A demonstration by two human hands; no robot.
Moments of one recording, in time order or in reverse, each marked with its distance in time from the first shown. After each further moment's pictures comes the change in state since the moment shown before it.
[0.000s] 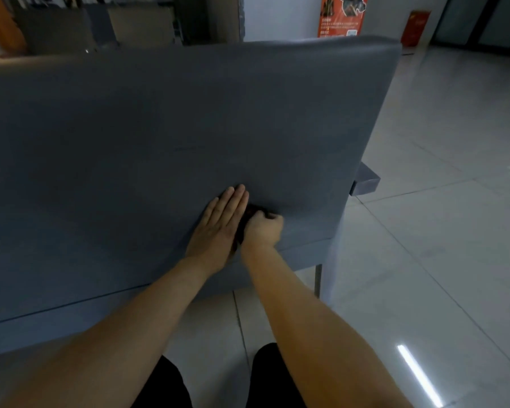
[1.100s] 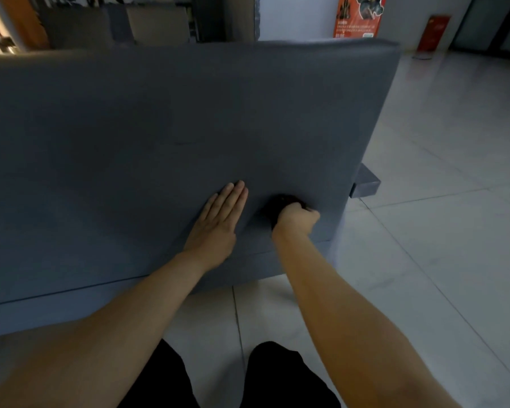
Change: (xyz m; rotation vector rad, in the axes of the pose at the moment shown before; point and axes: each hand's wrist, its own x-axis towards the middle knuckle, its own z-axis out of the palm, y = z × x) left_hand -0.002 0.012 -0.004 -0.148 -0.010 -0.045; right_hand 0.044 -0.037 -0.040 0.103 0.085 0.011
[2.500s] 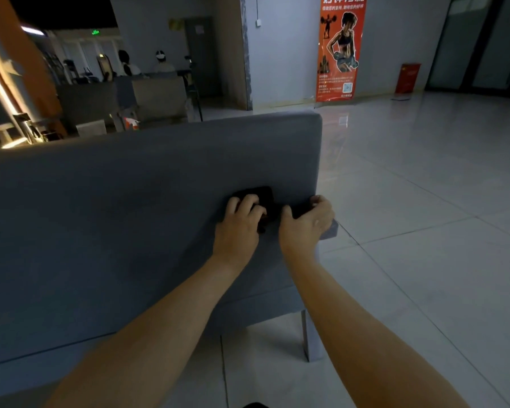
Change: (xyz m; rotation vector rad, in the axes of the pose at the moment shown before) left_hand 0.111 0.108 -0.047 -0.055 0.393 -0.025; right_hand 0.016 -0.095 -0.046 -0.229 -0.084 -0.841
